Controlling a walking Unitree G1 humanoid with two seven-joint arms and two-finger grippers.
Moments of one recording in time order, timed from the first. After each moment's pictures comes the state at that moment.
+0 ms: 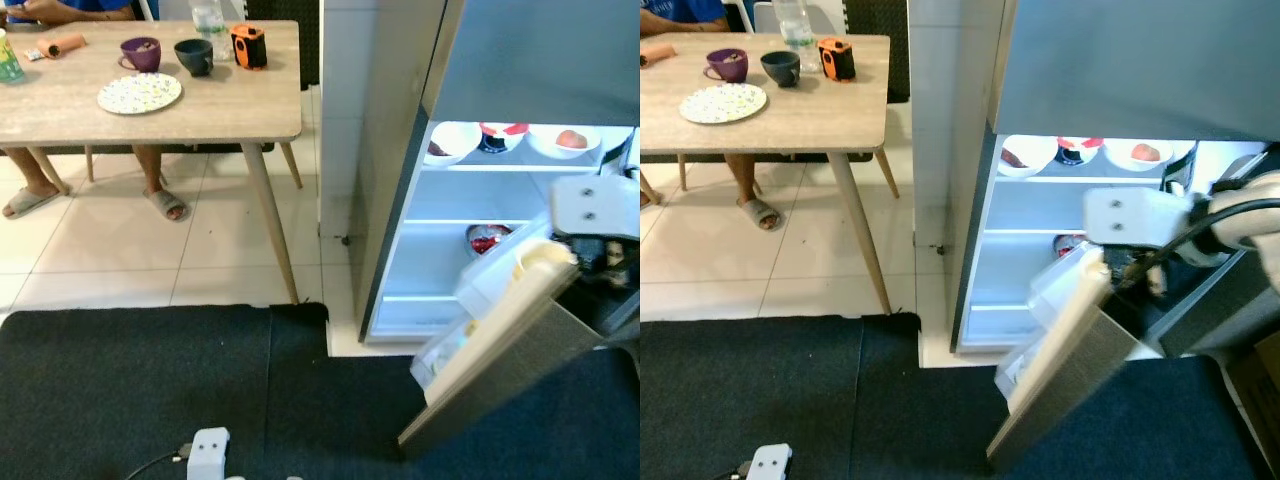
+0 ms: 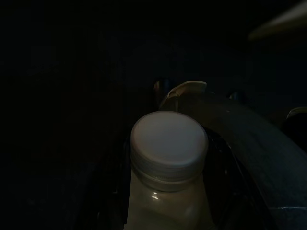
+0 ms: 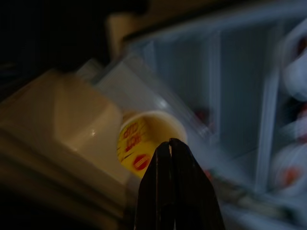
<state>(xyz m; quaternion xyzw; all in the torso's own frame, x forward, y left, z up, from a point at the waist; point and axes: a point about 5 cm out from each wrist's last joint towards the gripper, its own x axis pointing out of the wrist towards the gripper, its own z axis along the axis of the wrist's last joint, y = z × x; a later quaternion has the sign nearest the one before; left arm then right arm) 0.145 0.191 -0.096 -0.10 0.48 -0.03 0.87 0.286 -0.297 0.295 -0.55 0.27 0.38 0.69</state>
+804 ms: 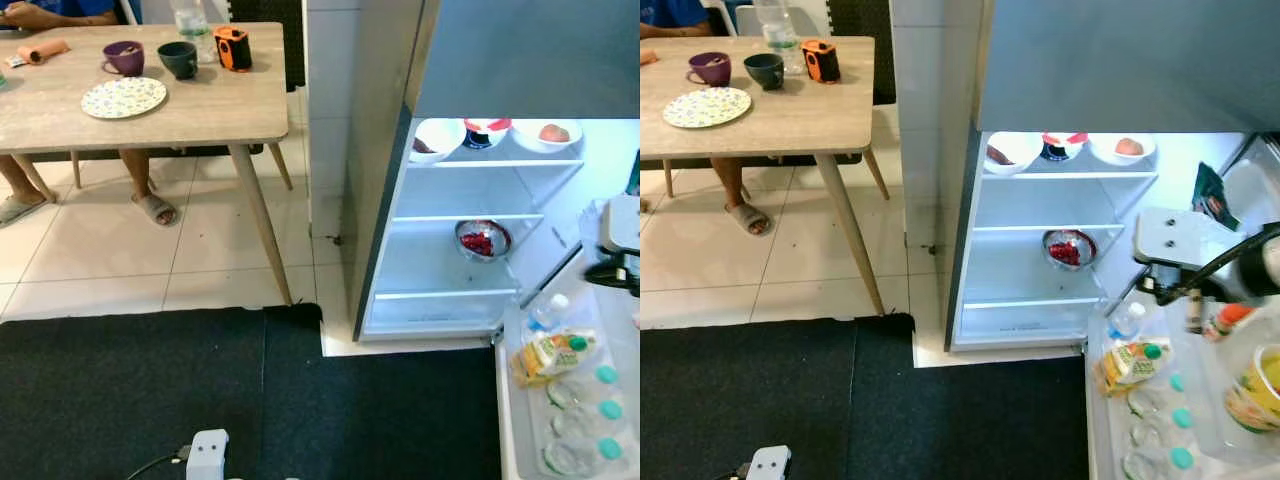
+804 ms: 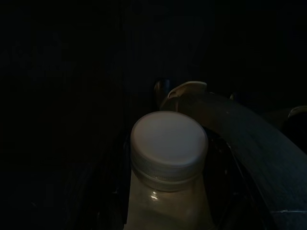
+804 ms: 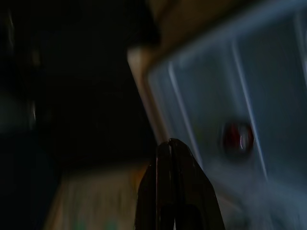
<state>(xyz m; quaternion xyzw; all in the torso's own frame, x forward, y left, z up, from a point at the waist) 0.146 0.192 -0.096 -0.09 0.48 -0.03 0.87 0.280 -0.281 0.260 -0.43 0.18 0.43 0.77</state>
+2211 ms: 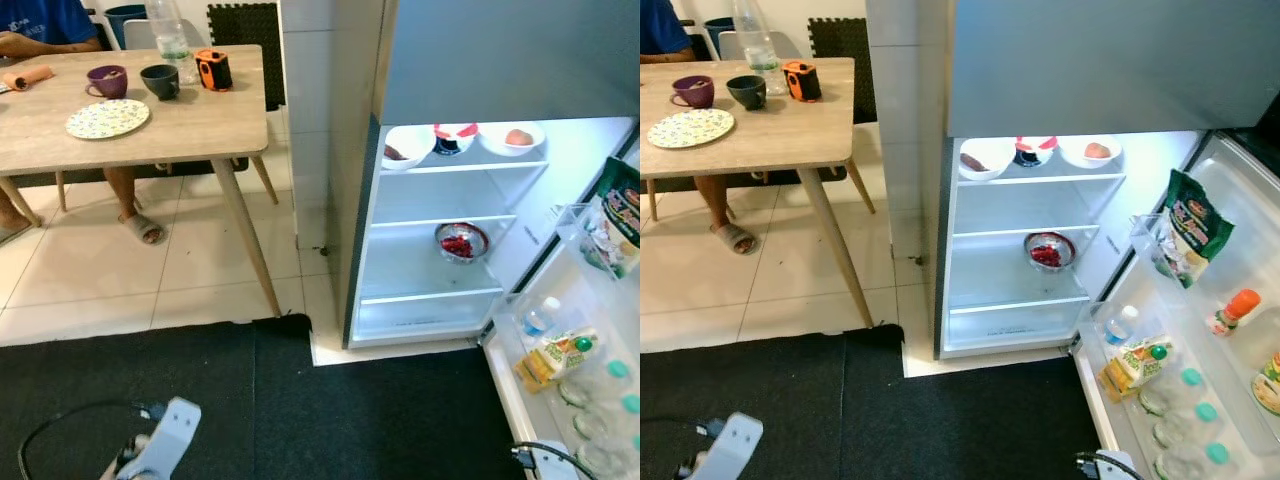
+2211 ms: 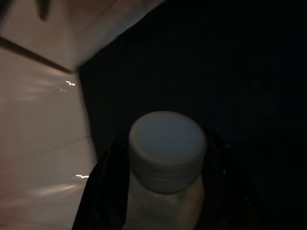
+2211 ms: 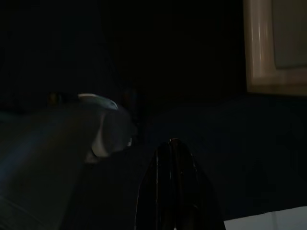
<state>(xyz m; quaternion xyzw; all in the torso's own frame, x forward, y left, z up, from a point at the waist) 0.183 0.280 -0.057 0.29 0.41 0.15 0.85 0.148 -0.264 -0.078 0.02 0.47 -0.04 0.88</state>
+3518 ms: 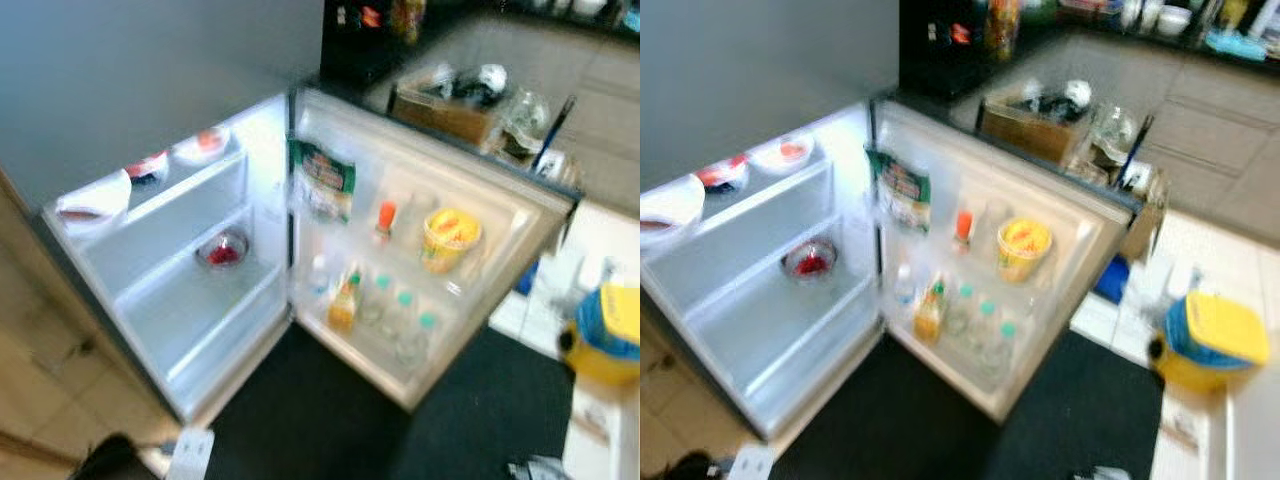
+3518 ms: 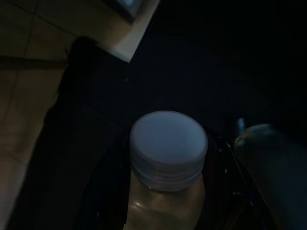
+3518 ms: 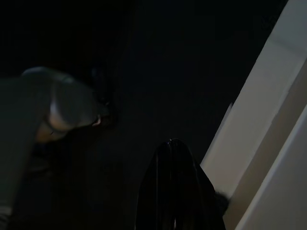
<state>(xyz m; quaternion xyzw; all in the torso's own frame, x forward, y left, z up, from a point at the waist) 0.144 0.234 -0.091 0.12 0.49 0.06 0.86 0.127 -0.257 -0.090 0.02 0.50 -0.06 0.86</state>
